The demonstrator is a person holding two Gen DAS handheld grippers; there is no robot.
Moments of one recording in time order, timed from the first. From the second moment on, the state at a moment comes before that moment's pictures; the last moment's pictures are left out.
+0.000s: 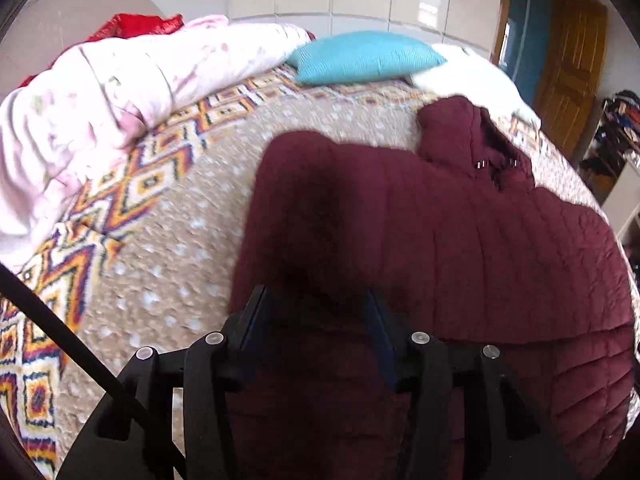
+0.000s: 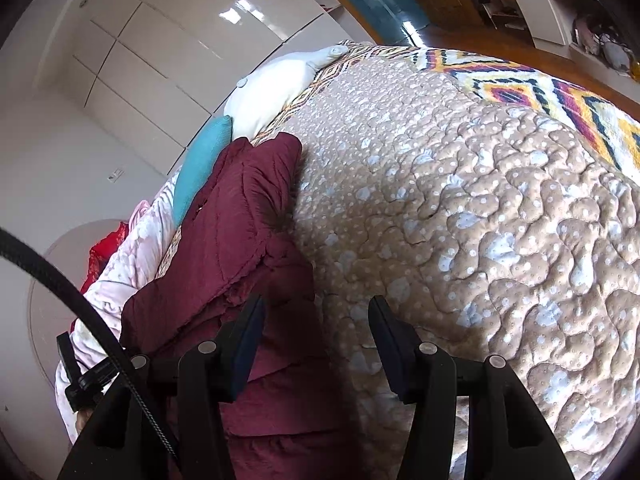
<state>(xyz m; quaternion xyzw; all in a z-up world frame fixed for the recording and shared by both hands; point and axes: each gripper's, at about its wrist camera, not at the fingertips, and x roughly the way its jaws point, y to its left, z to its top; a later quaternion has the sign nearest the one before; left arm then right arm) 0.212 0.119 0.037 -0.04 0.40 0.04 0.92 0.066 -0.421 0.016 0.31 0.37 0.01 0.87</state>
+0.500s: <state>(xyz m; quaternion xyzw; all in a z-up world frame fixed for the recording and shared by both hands) 0.278 0.114 0.016 0.02 0.44 0.11 0.89 0.063 -0.423 0.015 0.31 0.38 0.01 0.87</state>
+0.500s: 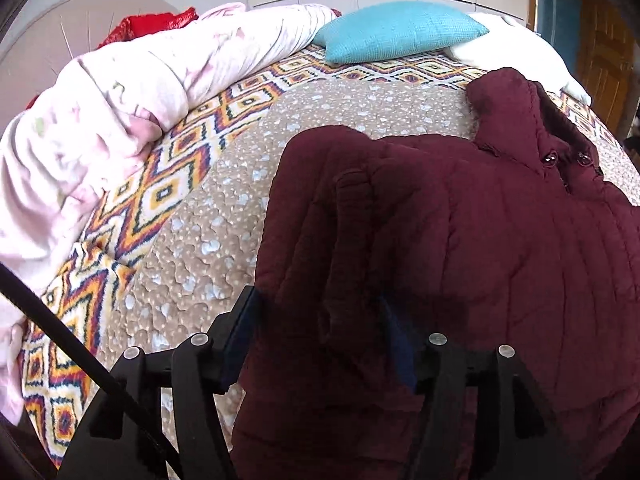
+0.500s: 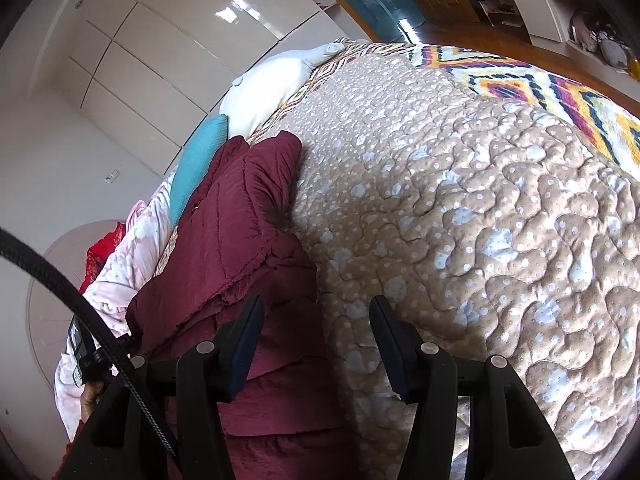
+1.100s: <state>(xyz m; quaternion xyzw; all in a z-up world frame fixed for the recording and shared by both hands) 0.147 0.103 -0.004 -0.02 0.42 0.01 0.91 0.065 -0.411 0.022 0.26 0.42 -0.05 0.87</state>
